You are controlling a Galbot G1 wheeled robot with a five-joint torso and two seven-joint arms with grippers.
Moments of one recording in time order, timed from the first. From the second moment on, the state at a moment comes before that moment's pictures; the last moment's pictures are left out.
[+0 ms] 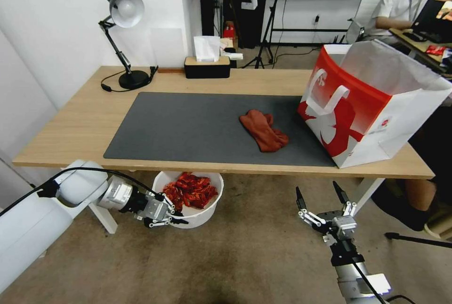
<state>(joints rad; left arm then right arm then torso) 0.91 -0.60 -0.09 -1.80 -0.13 -0.14 1.24 -1.74 1.08 0.41 1.95 0.17 0.53 0.22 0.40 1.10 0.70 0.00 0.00</state>
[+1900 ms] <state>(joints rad) 0.23 -0.36 0.20 -1.89 -0.53 -0.07 1.16 -1.68 1.05 0.40 1.96 0.18 0.48 0.21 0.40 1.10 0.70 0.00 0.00</state>
